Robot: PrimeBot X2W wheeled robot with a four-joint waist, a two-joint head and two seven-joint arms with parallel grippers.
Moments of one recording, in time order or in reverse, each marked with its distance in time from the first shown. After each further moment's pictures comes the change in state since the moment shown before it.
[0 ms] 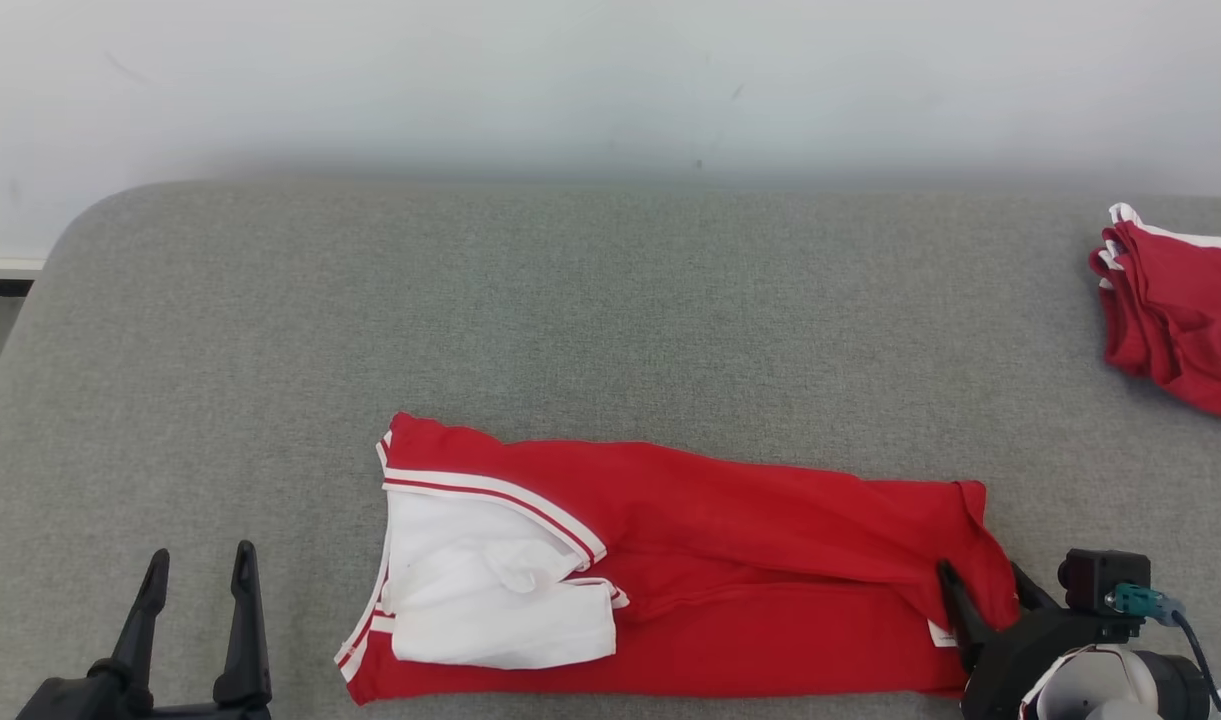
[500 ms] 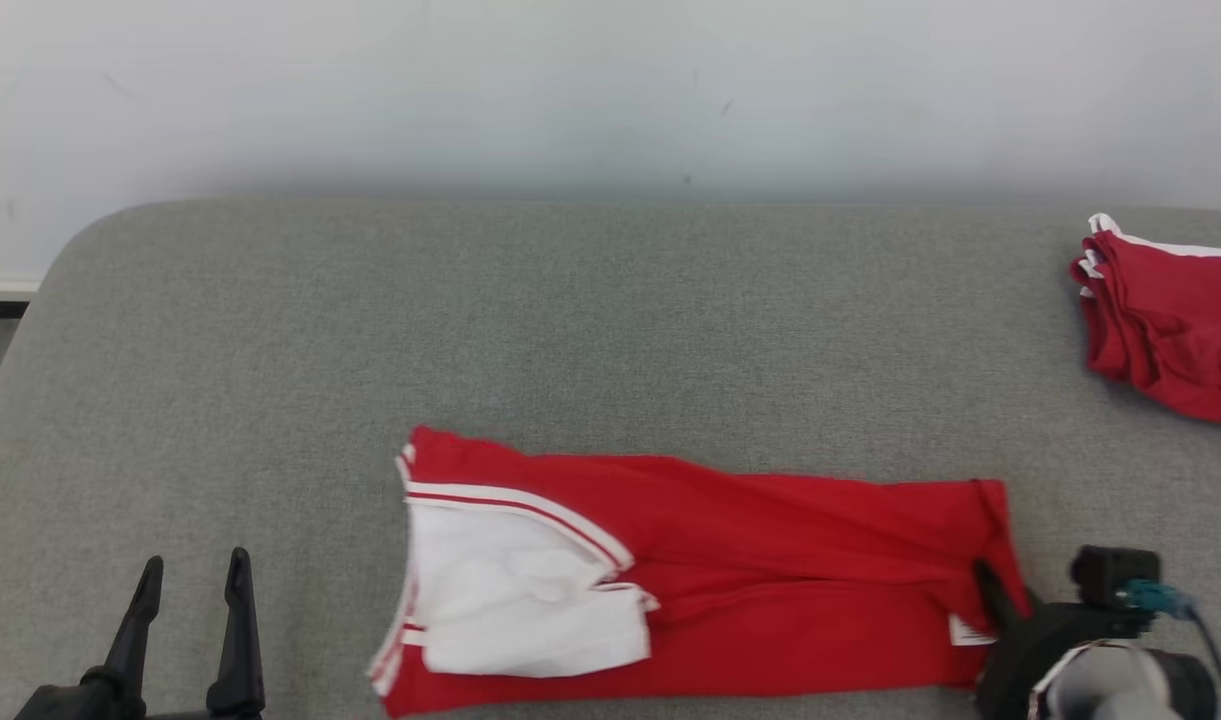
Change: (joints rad) left arm 0.009 0.009 -0.001 -0.002 -0.003 -0.001 0.000; right arm -0.057 -0.015 0.055 0.128 0.064 0.000 -0.051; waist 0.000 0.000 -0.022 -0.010
